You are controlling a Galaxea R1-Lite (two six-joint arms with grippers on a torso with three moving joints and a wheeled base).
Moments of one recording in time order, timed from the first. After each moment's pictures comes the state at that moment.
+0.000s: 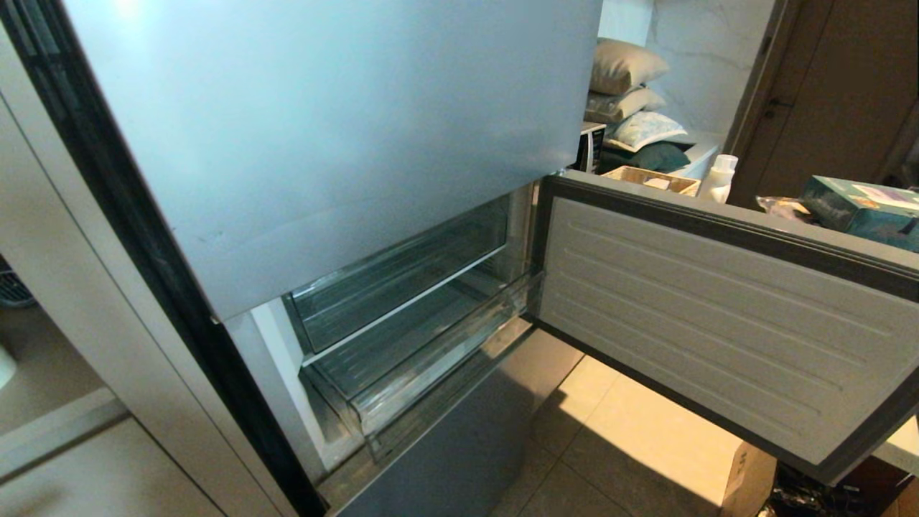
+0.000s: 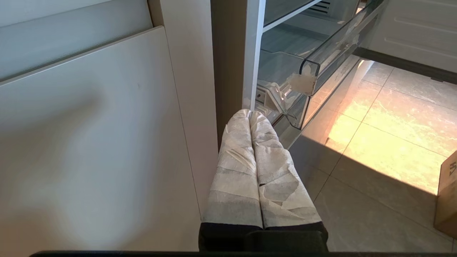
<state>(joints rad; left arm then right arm) 0.00 0.00 0.00 0.00 0.00 0.00 -0.01 0.02 -0.02 0.04 -0.02 -0.02</state>
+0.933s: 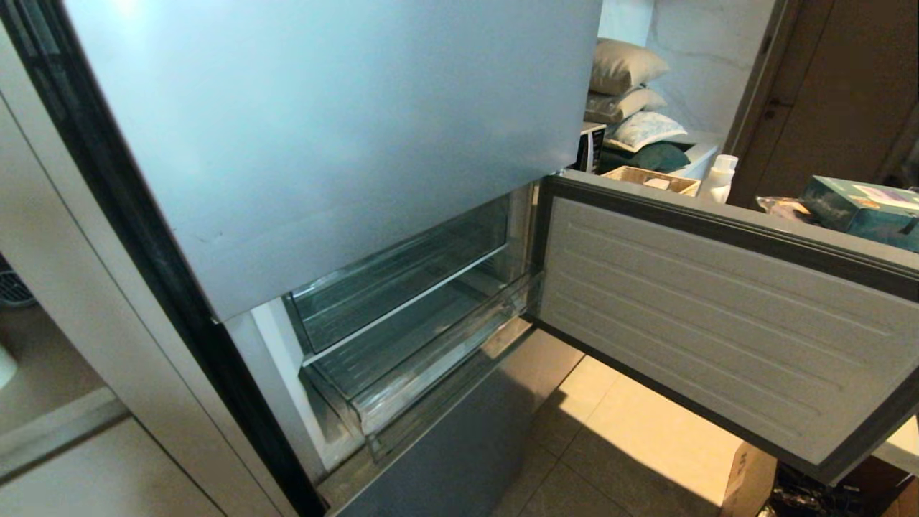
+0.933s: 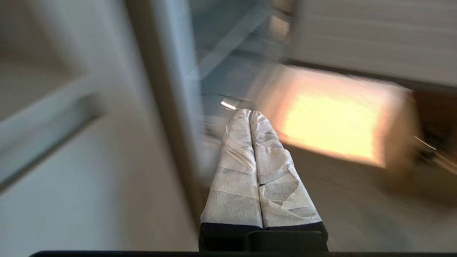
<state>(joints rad) -0.01 0.24 -0.25 0.01 -0.27 0.06 -0.01 0.00 -0.02 0.05 -0.03 0.04</state>
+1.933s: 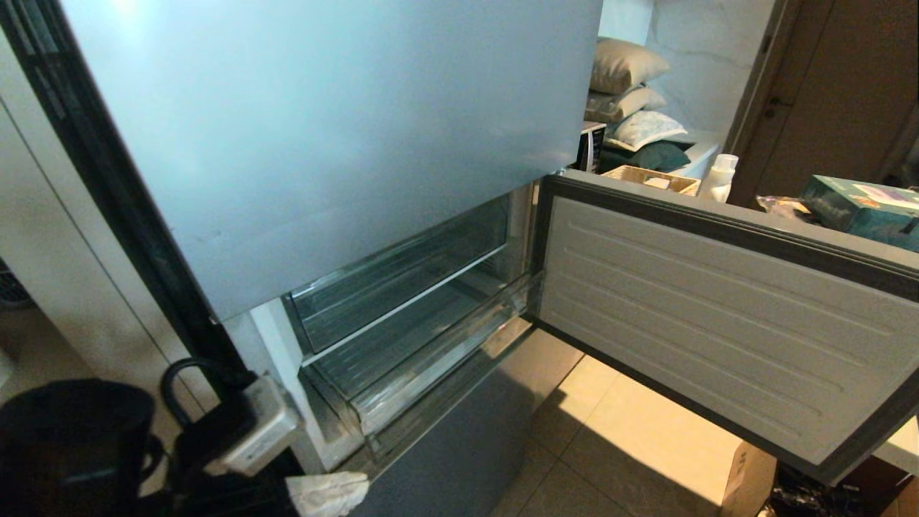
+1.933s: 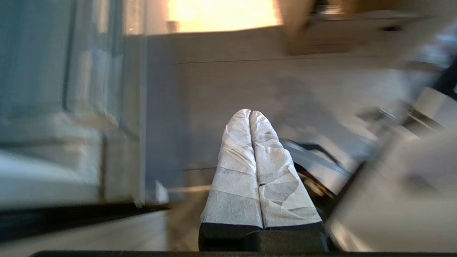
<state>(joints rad) -0.66 1.30 -0.39 -0.40 -0.12 0.12 -0.01 0.00 -0.02 0.05 -0.03 0.04</state>
